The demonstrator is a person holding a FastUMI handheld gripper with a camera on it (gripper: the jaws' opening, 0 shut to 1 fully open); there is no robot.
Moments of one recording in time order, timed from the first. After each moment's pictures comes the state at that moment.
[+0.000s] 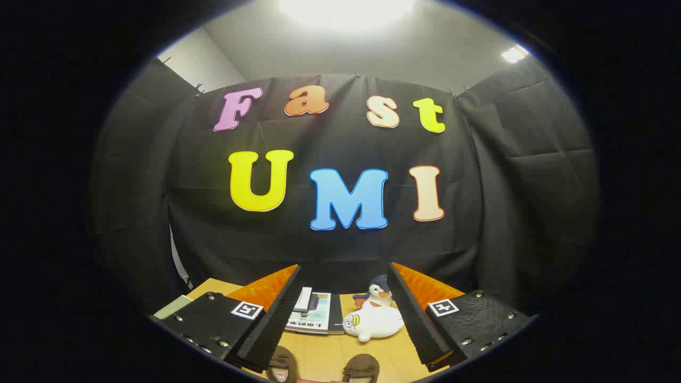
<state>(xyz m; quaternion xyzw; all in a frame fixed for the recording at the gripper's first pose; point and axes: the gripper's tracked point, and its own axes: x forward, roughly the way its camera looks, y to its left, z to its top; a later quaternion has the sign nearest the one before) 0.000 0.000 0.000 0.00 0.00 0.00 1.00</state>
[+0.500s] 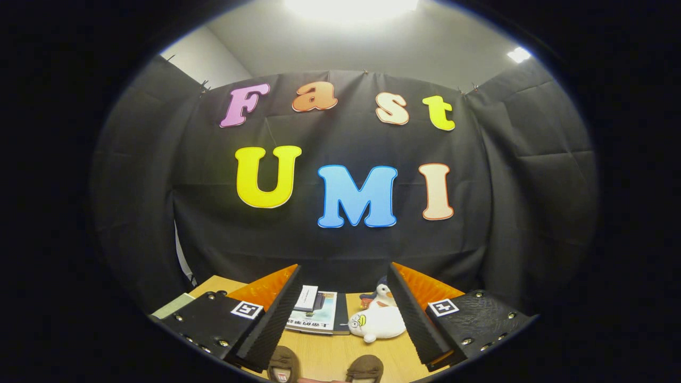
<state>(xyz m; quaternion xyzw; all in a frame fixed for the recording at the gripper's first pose) 0.010 0.014 0.004 0.00 -0.01 0.02 1.00</state>
